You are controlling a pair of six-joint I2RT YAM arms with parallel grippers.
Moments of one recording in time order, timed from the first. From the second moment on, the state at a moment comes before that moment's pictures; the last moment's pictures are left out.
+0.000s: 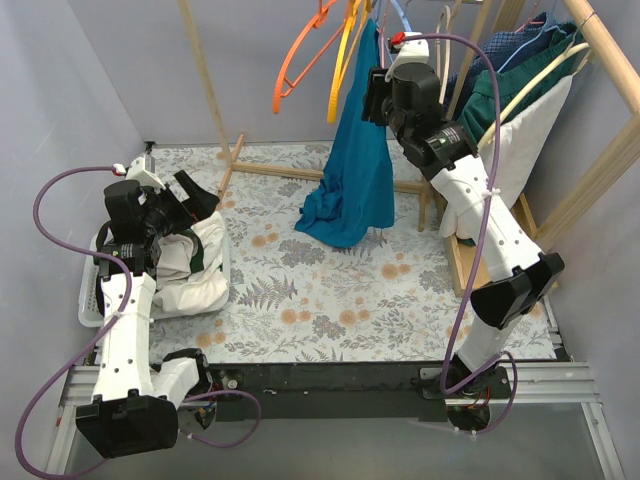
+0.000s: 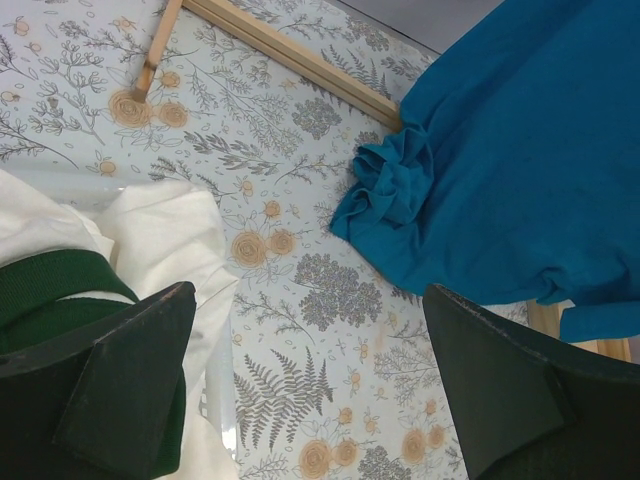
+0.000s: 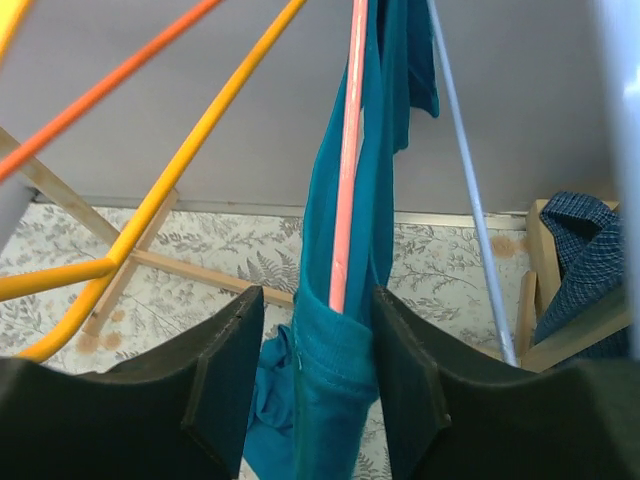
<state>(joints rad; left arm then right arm) 0.15 0.98 1.06 -0.50 0.36 -0.44 0.56 1.73 2.08 -0.51 0.34 0.21</state>
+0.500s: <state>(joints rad) 0.15 0.98 1.06 -0.50 0.36 -0.44 0.56 1.72 2.06 -0.56 0.40 0.24</state>
